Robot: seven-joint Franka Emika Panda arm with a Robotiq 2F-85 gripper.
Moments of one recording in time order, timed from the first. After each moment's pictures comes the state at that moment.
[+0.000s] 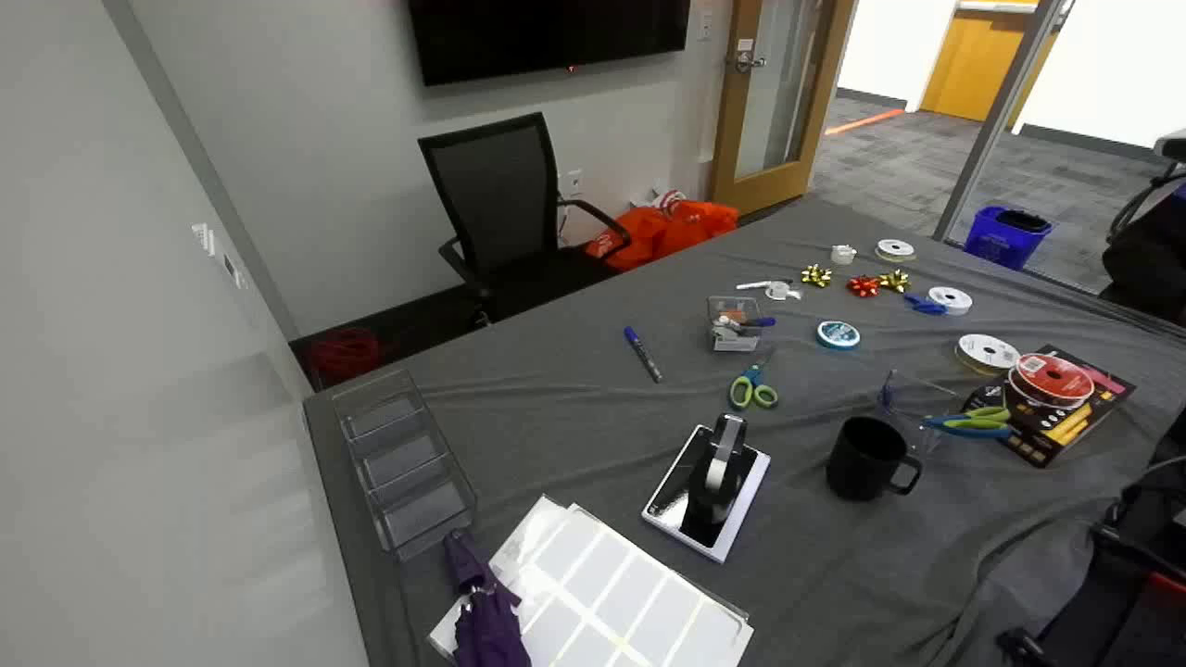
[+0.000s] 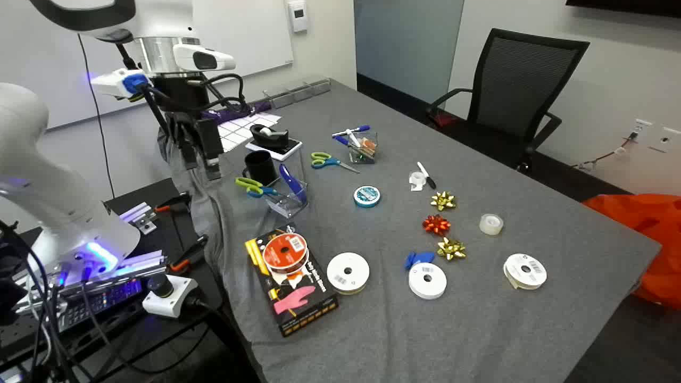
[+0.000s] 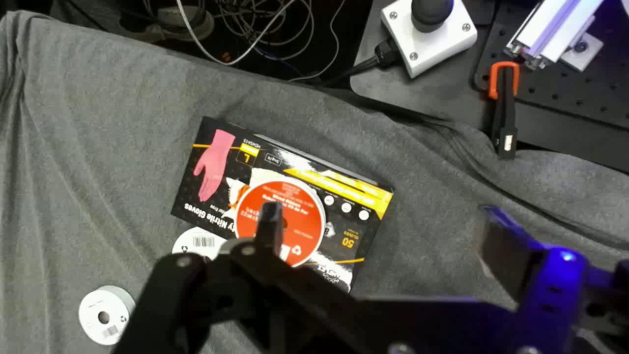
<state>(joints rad) -0.21 -0.57 -0.28 -2.68 -0.51 2.01 -0.48</state>
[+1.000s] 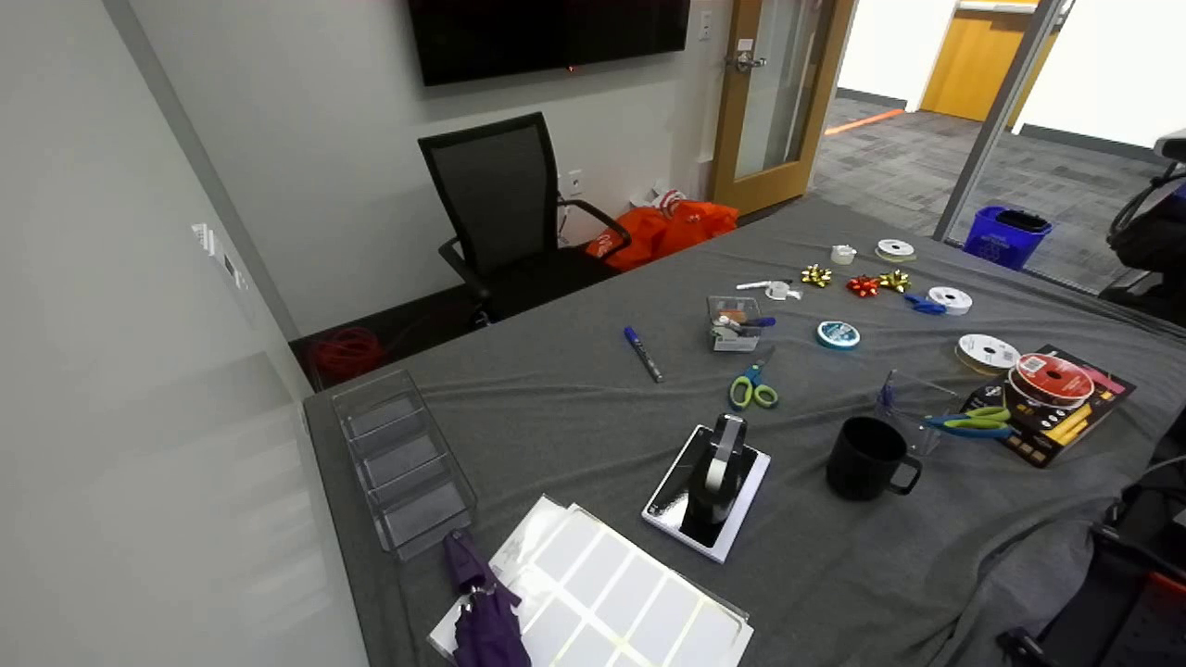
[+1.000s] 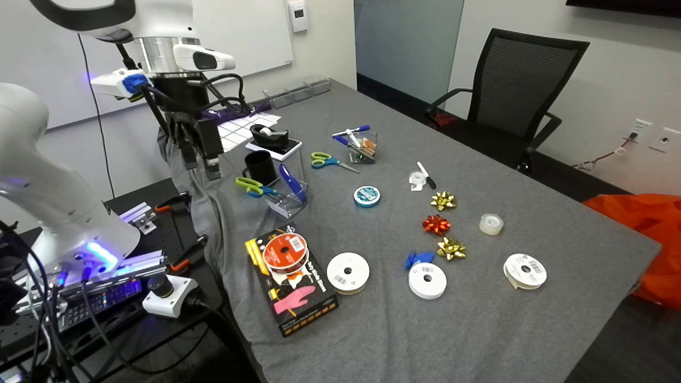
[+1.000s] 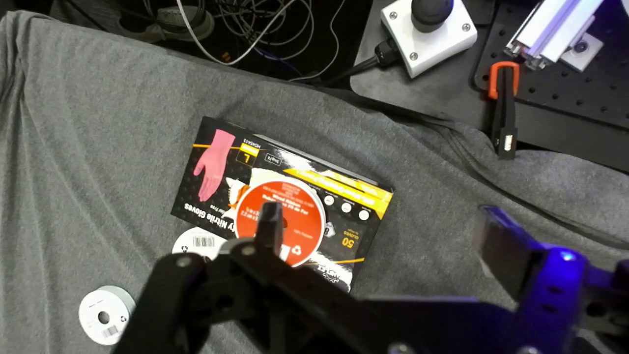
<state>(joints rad) -0.21 -0.57 -0.28 -2.68 -0.51 2.01 -0.48</state>
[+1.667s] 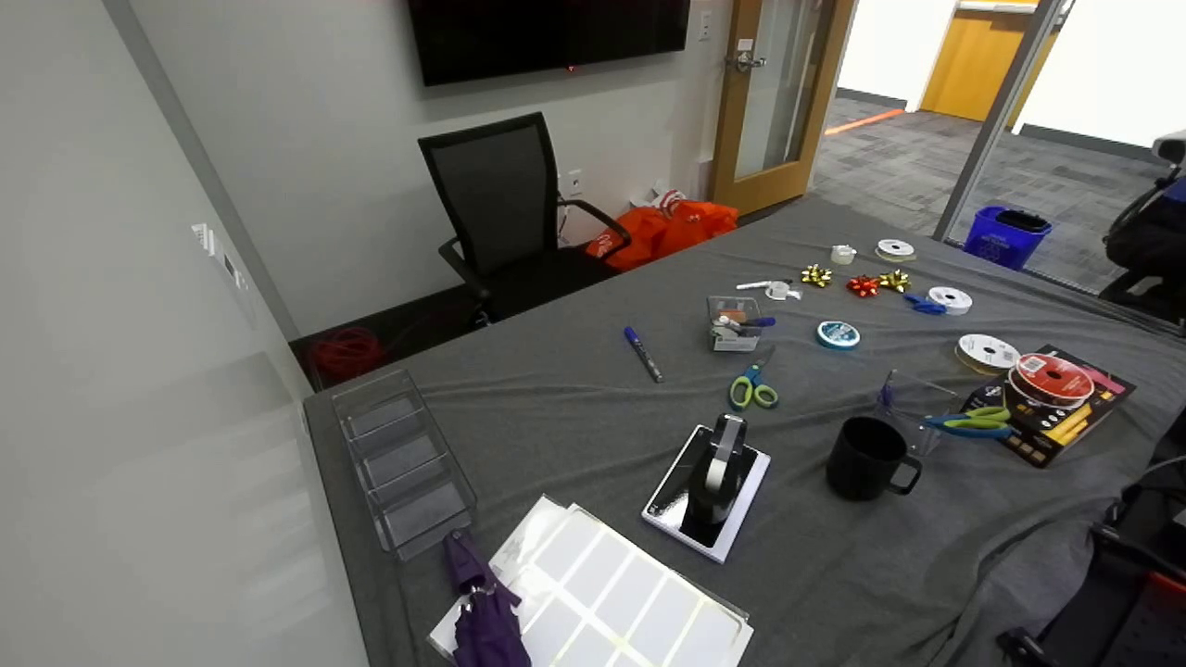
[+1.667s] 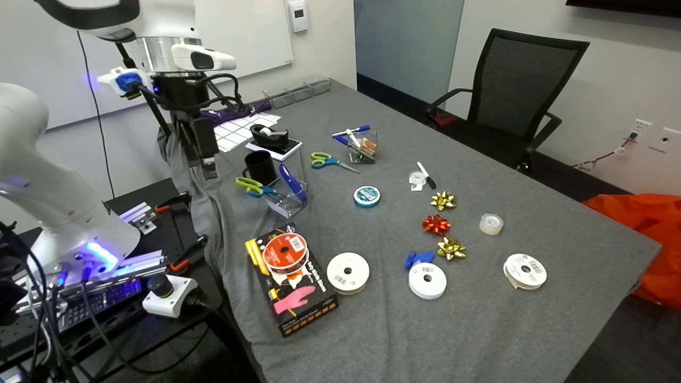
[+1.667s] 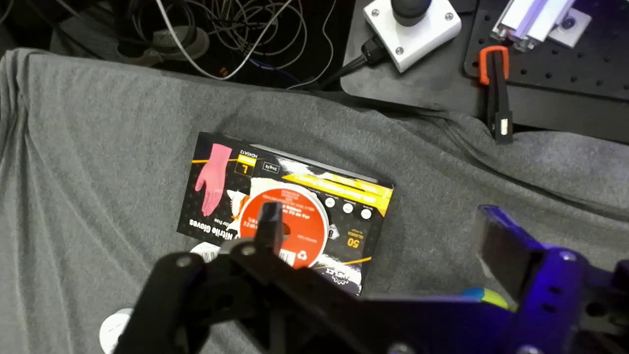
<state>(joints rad) -0.21 -0.56 -0.25 -2.67 -0.49 2.00 -0.34</state>
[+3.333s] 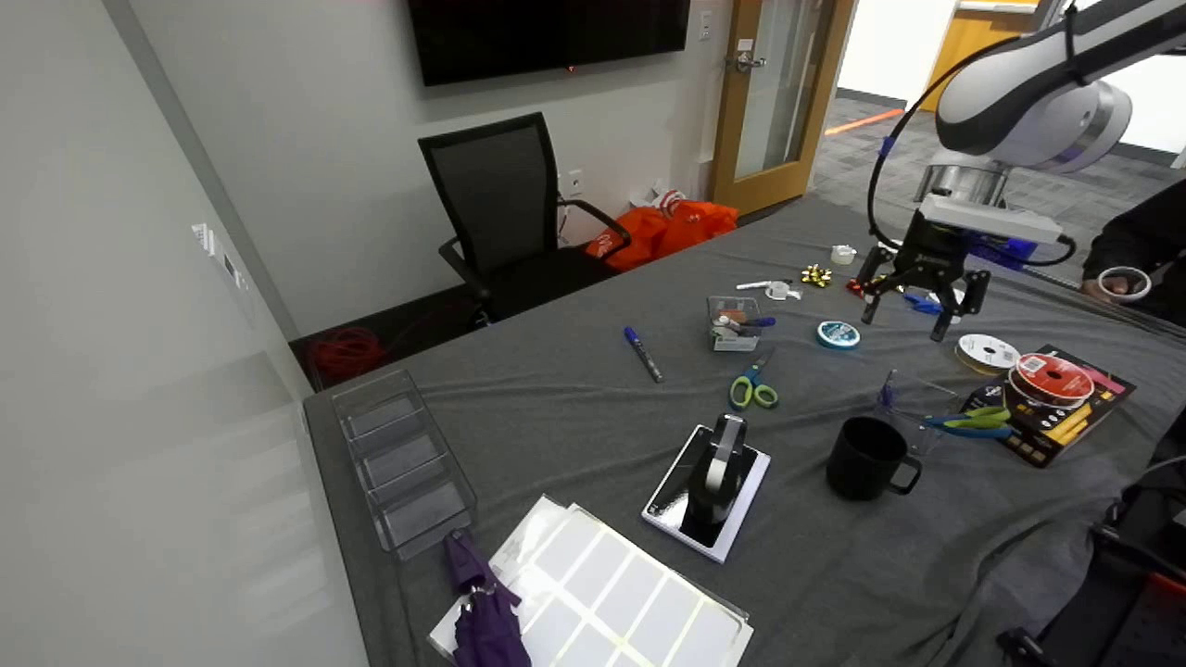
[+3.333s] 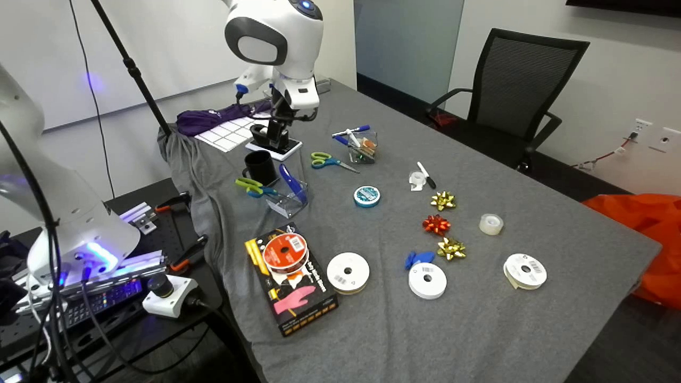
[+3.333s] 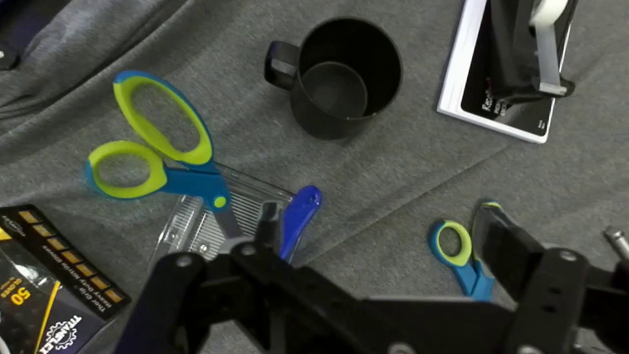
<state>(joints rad) -0.11 0.20 -0.13 -2.13 0.41 2.03 0.39</state>
